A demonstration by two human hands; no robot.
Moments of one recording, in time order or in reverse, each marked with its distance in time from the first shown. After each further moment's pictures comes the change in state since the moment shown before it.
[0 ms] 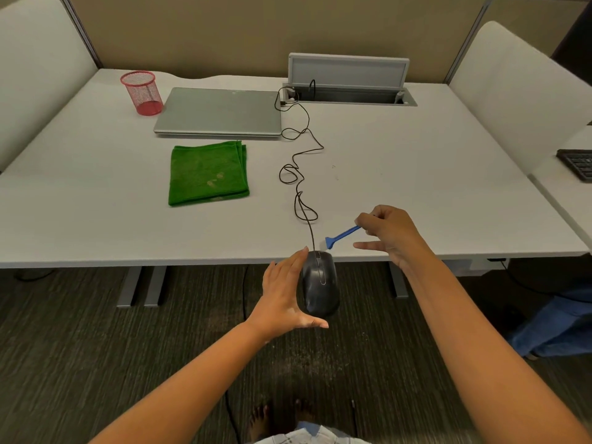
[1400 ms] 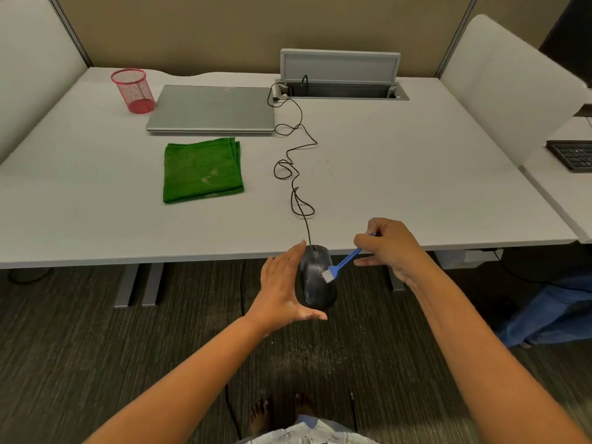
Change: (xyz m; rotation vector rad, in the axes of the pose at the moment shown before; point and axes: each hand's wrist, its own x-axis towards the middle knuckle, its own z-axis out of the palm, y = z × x) left_hand -0.001 0.003 0.003 0.007 0.024 0.019; right_hand -0.032 0.019 -0.012 -0.097 -0.112 -0.067
